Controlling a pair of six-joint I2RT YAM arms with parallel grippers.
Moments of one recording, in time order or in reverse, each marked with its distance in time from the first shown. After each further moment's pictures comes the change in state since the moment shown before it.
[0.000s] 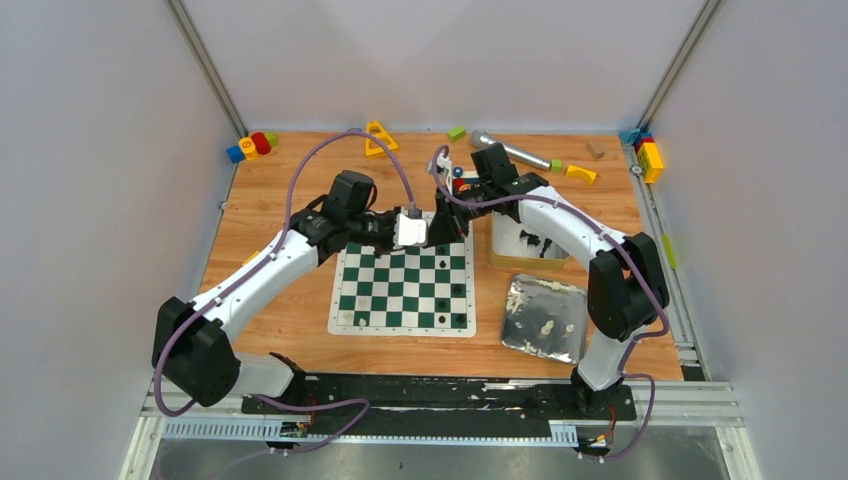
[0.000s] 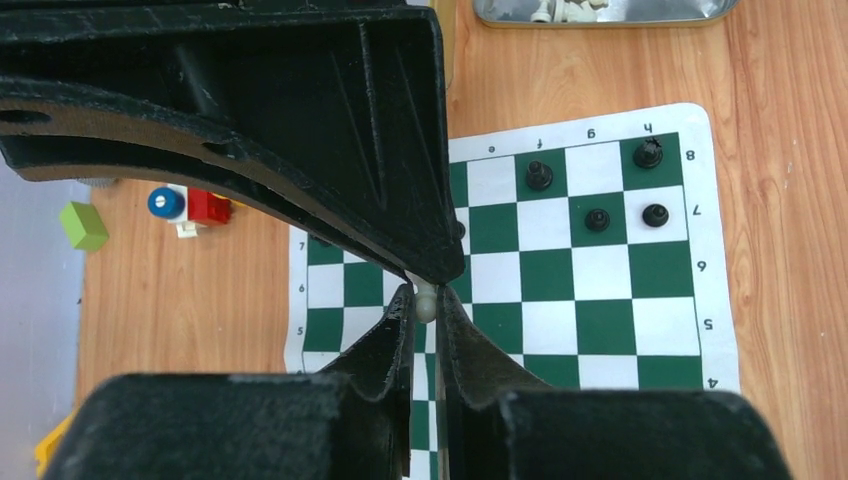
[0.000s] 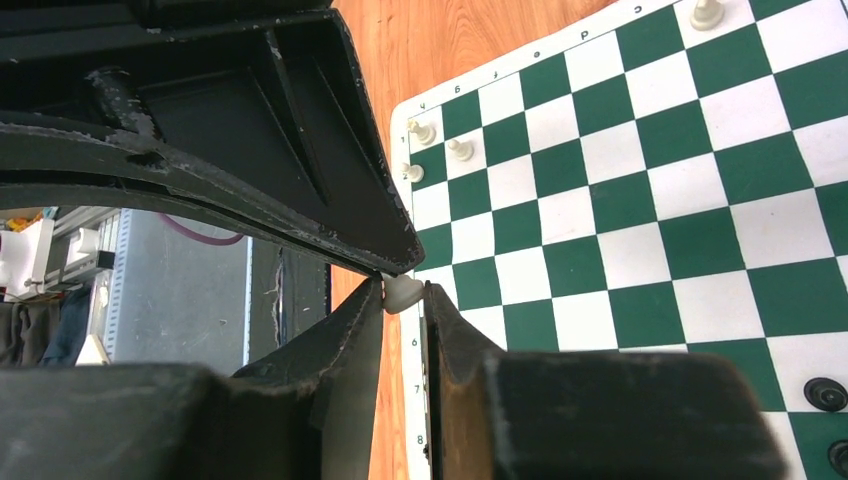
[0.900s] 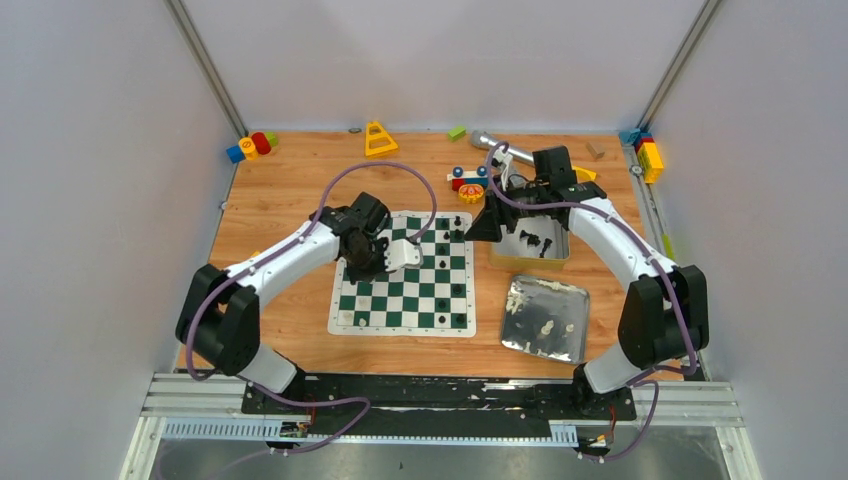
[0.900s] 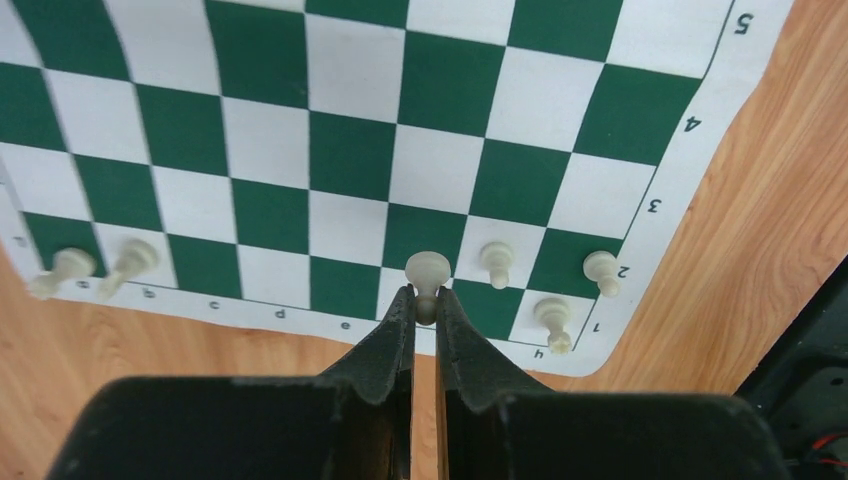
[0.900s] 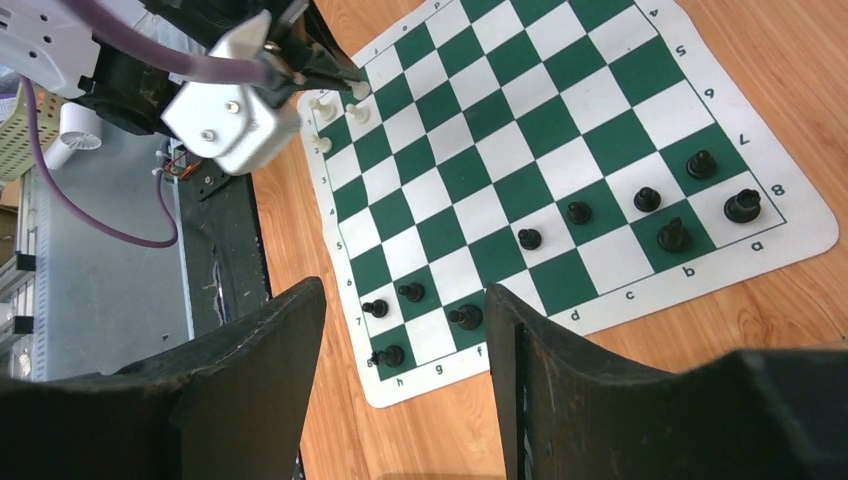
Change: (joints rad) left arm -0.005 0.126 -0.011 -0.406 -0.494 -0.052; right arm -0.227 -0.219 -0.189 -0.019 0.057 -0.059
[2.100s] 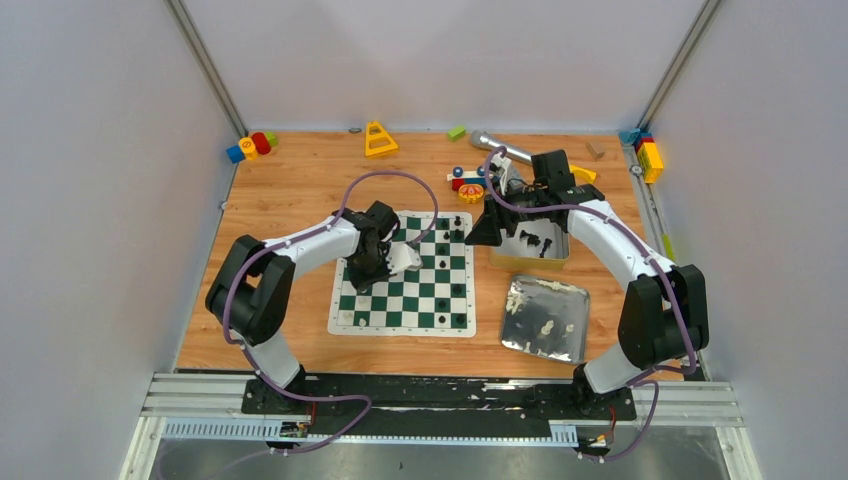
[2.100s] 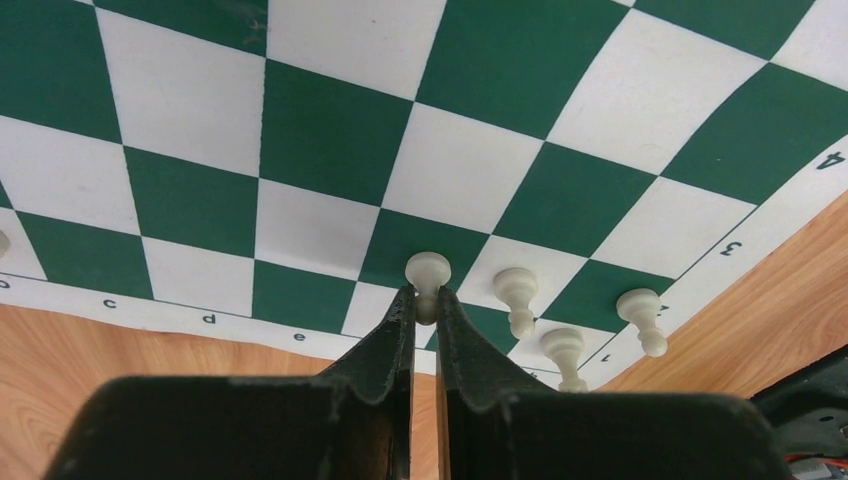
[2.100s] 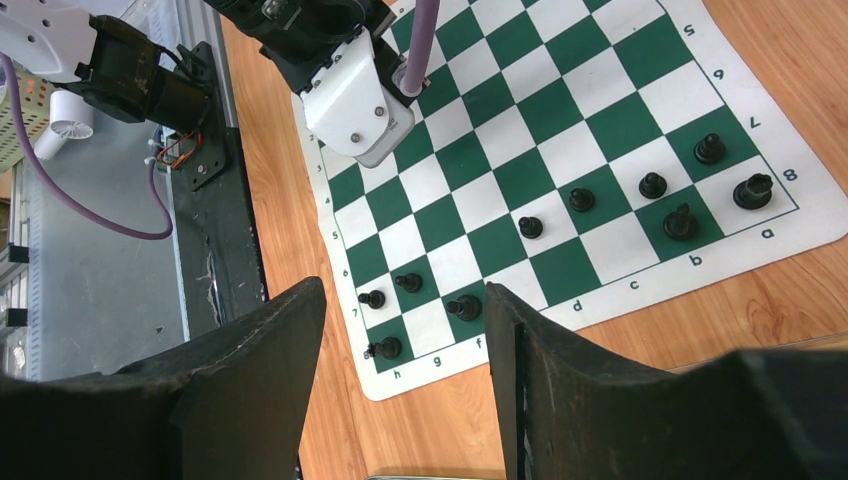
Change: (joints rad) left arm 0.000 0.241 0.002 0.021 -0.153 -0.169; right arm -0.003 -0.002 -0.030 -0.004 0.014 -0.025
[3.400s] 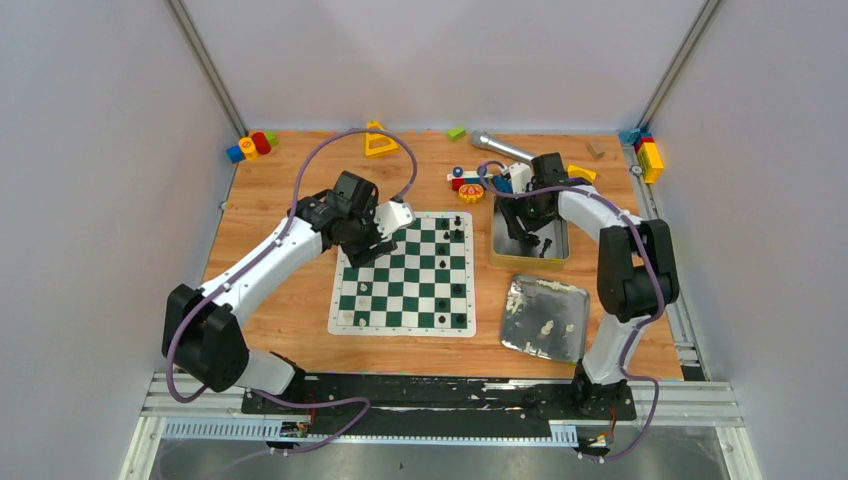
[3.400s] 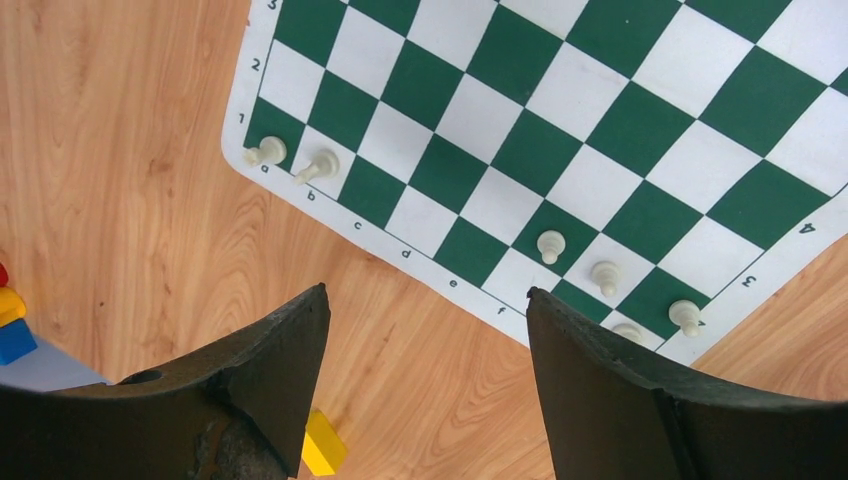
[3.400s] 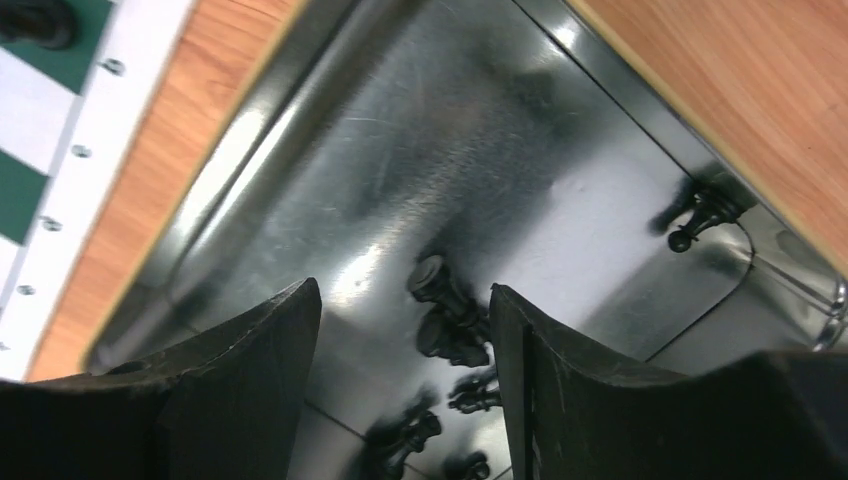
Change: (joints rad) left arm 0.048 -0.287 0.091 0.060 -0.026 -0.068; right arm -0.097 0.278 0.072 -0.020 0.772 -0.115
